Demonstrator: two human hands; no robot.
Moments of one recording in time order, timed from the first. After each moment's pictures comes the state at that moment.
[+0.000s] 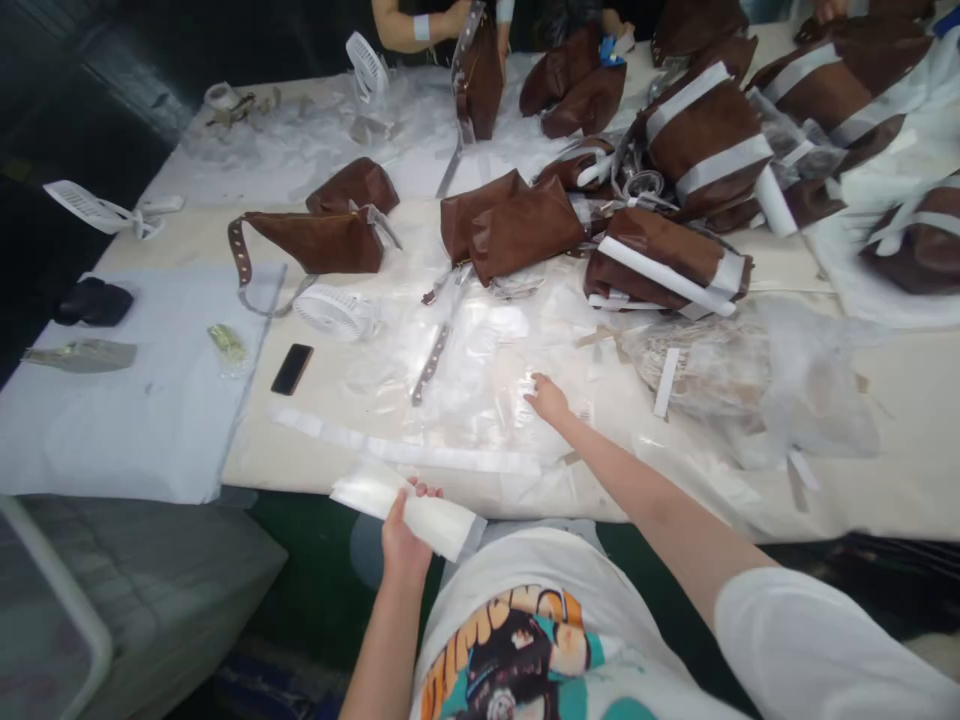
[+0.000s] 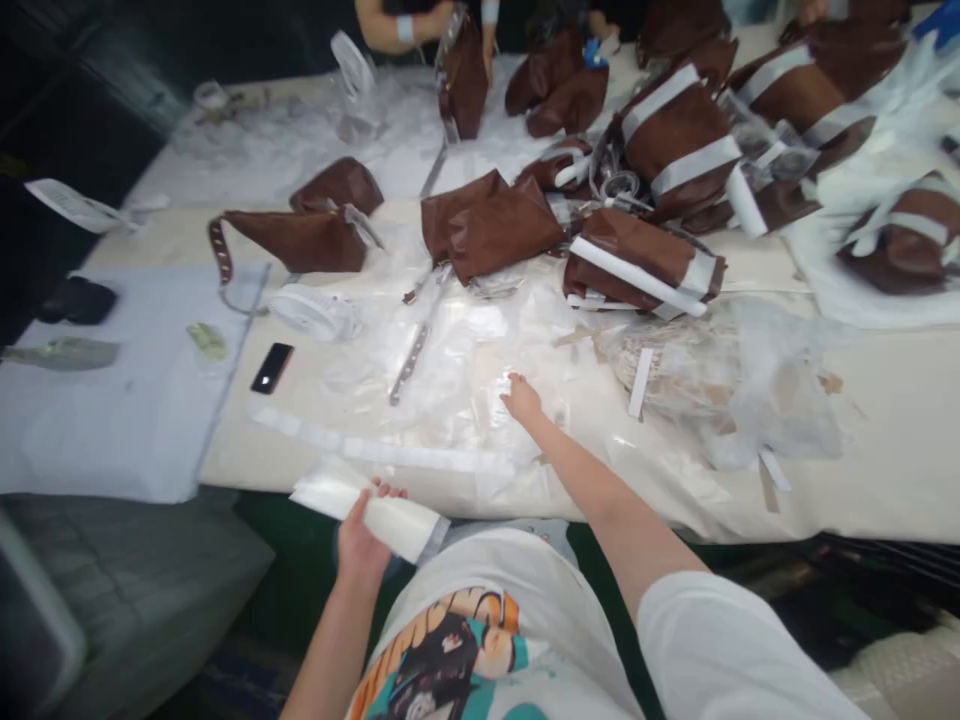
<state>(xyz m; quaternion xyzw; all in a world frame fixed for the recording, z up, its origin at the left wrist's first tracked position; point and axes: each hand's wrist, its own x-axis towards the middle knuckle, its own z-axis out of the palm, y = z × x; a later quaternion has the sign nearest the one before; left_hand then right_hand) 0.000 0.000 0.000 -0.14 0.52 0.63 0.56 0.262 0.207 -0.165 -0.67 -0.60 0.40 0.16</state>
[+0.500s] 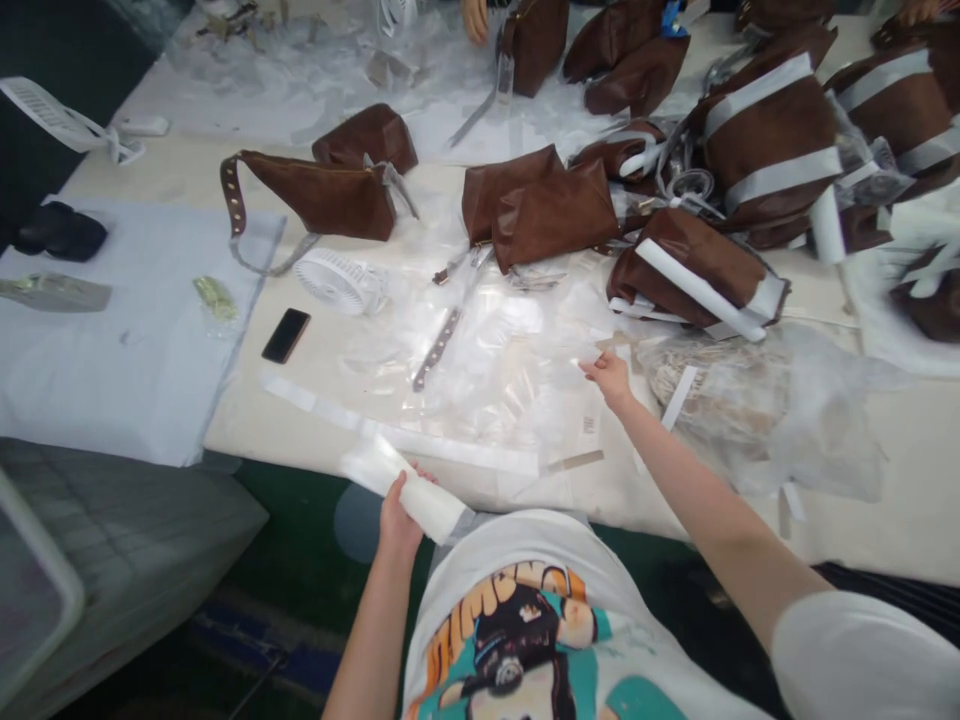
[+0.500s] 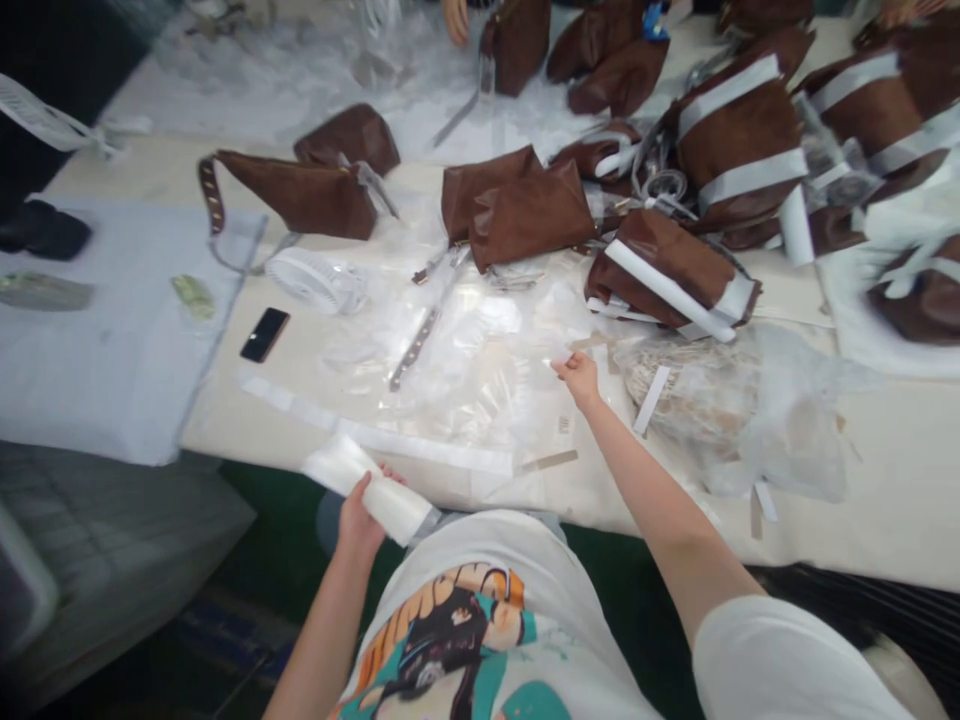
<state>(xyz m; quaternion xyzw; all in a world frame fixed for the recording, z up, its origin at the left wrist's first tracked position) -0.025 0.011 -0.040 -0.20 0.55 0.58 0.56 0.349 0.261 -0.141 -0.68 -0.47 0.46 0.32</state>
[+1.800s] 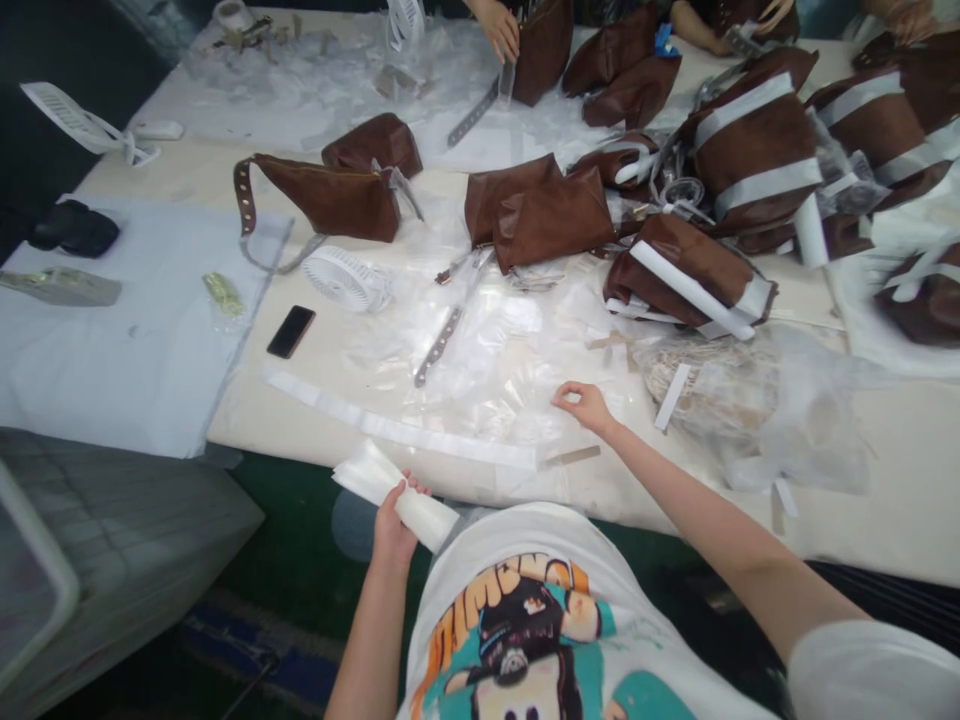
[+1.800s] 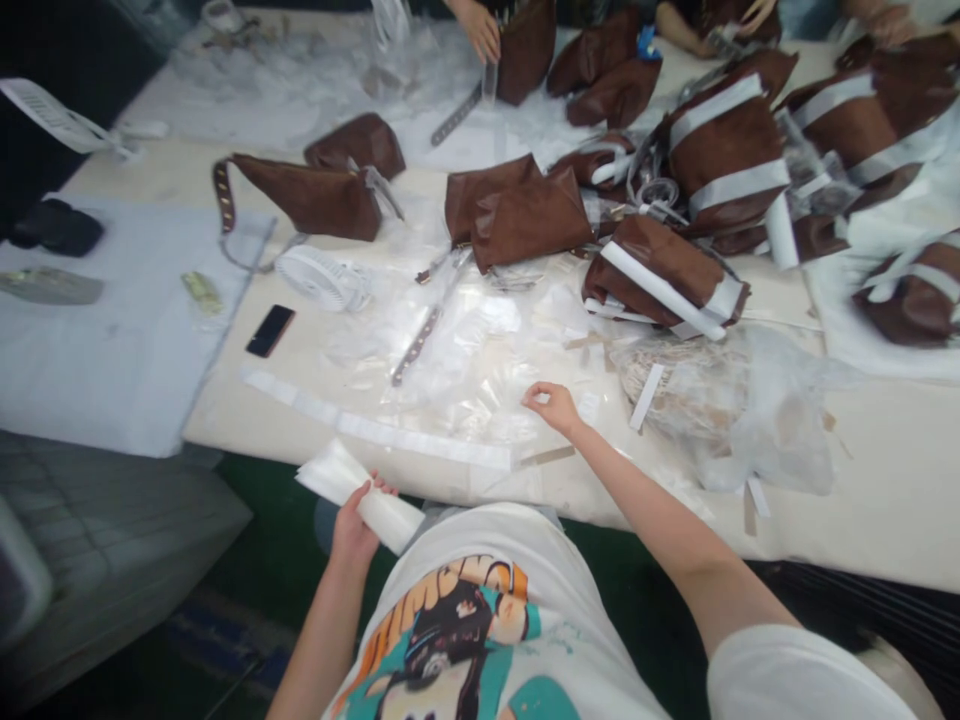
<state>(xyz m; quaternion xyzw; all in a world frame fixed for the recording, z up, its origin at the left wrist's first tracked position) -0.025 -0.018 -0.034 -0.19 0.57 0.59 0.54 0.320 0.190 -0.103 -0.54 -0.62 0.50 0.26</state>
